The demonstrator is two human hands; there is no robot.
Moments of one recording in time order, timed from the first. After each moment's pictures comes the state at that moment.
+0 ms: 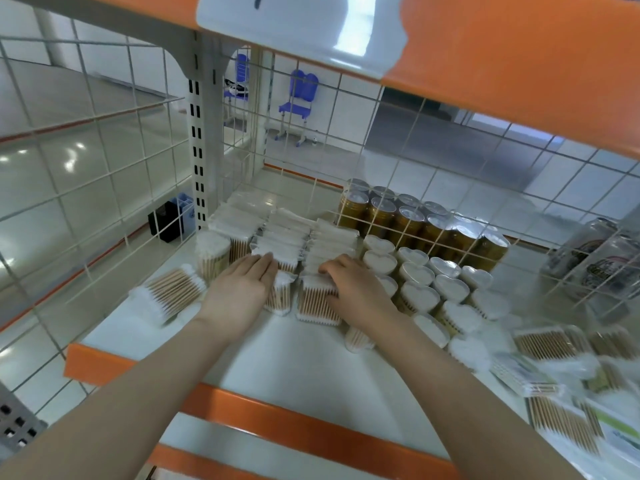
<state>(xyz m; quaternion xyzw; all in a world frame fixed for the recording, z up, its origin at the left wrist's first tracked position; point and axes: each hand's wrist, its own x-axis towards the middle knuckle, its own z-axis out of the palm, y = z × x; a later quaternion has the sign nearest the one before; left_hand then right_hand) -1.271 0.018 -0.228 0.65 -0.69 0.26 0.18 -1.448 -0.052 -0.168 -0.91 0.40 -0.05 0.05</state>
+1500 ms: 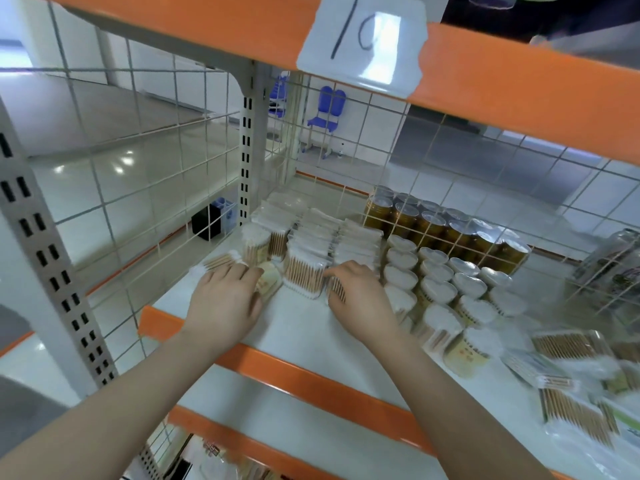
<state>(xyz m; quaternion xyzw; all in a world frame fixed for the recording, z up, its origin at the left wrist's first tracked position) -1.259 0.113 -0.211 0.76 -0.60 0.16 0.20 -1.439 0.010 -0.175 -0.91 0.37 -0.17 0.07</state>
